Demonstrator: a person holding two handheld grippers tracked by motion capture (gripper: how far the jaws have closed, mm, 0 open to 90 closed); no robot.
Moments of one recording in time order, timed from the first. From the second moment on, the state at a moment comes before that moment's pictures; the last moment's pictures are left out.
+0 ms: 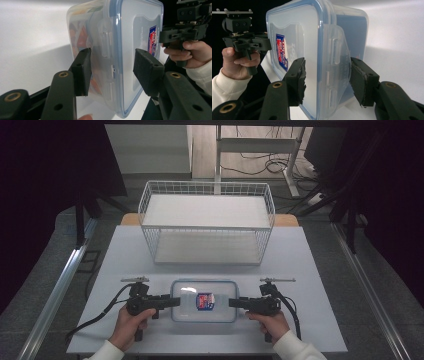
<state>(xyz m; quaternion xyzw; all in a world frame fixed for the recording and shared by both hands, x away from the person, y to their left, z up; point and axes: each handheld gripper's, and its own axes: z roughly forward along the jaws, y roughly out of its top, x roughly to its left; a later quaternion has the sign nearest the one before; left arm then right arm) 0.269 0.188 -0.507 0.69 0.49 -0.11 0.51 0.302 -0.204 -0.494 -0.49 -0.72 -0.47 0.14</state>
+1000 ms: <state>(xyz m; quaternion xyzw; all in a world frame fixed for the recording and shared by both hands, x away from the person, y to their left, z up) 0.312 0.194 -0.489 0.69 0.48 -0.10 0.53 0.336 -0.199 -0.470 -0.47 -0.73 -0.49 0.10</state>
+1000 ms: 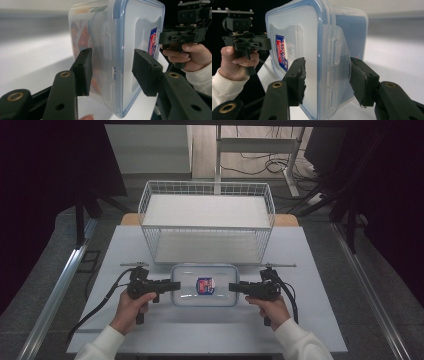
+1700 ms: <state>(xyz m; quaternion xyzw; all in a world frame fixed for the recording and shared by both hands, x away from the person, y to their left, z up) 0.389 0.197 -0.512 0.65 0.50 -0.09 0.57 0.411 -0.195 -0.485 -0.48 -0.72 -0.50 0.09</state>
